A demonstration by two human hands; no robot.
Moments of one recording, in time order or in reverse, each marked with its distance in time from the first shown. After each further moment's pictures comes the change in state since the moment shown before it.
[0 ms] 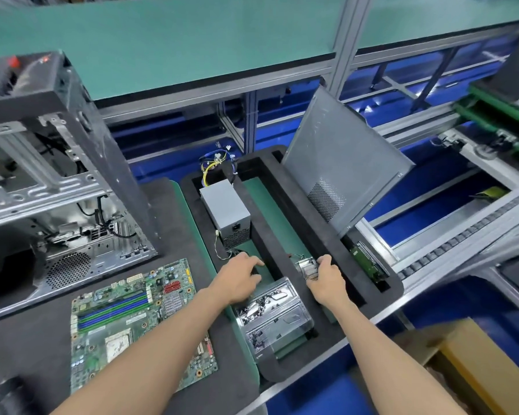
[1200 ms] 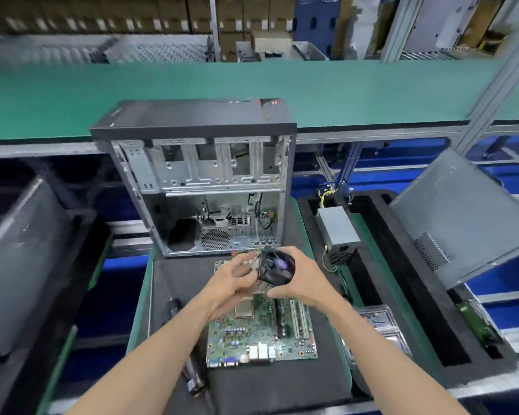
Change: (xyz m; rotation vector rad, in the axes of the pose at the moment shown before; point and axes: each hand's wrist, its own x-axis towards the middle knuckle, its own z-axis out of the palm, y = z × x) left_hand -0.218 -0.139 -0.074 -1.599 0.337 -0.081; right_hand -0.145 -0.237 0.056 0.234 -0.321 -0.777
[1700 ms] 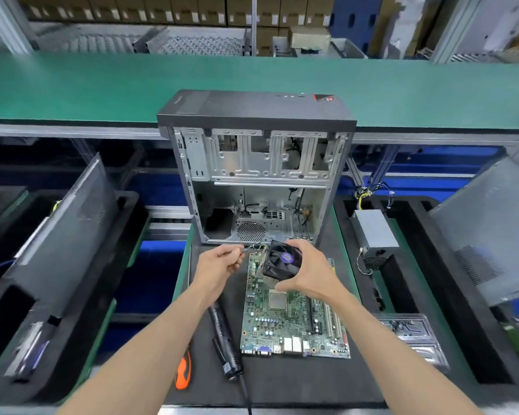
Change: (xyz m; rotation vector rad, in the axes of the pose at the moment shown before) left_hand -0.039 0.027 -0.084 0.079 0.477 0.198; right_hand 0.020 -0.049 0.052 -0.065 -0.029 -0.028
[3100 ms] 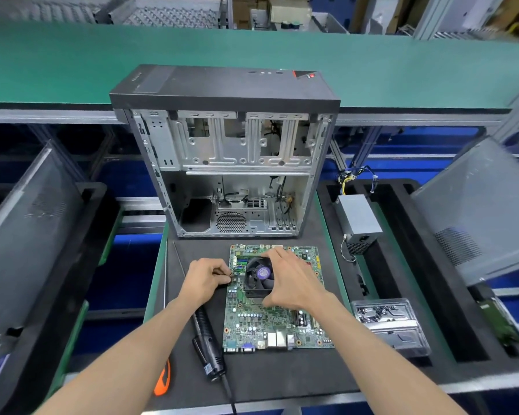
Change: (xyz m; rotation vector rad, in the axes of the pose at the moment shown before) left_hand 0.018 -0.038 -0.008 0.965 -0.130 0.181; right_hand -0.004 0.012 0.019 -0.580 -0.140 -0.105
